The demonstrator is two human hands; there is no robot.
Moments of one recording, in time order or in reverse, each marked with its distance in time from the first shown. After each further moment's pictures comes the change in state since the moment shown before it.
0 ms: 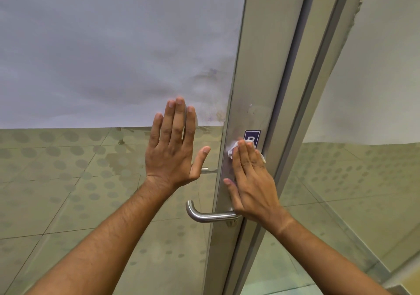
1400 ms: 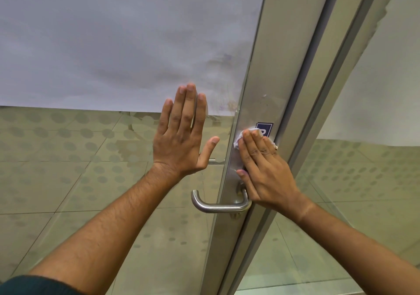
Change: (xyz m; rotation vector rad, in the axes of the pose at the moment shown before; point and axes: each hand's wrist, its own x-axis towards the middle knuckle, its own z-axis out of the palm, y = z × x) left_hand 0.001 -0.002 0.003 -0.004 0.021 -0.005; right_hand 0.007 0.024 -0.013 -0.141 -0.095 -0.226
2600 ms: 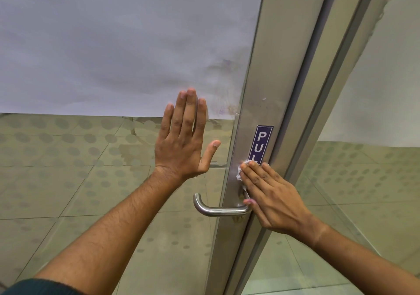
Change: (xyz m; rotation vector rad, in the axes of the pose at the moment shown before) left_hand -0.001 0.001 -0.001 0.008 -0.005 0.008; right_hand -0.041 -0.009 -0.001 0.024 -0.253 -0.038
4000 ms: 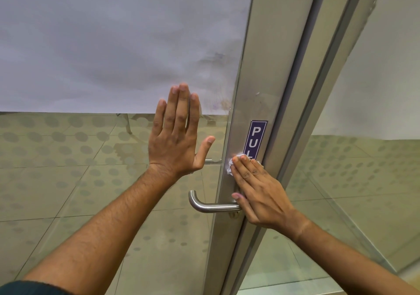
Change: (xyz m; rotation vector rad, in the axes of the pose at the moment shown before) left_hand 0.000 0.000 0.002 0.005 -0.005 -0.013; right_hand 0.008 -0.013 0.014 0.079 0.125 0.047
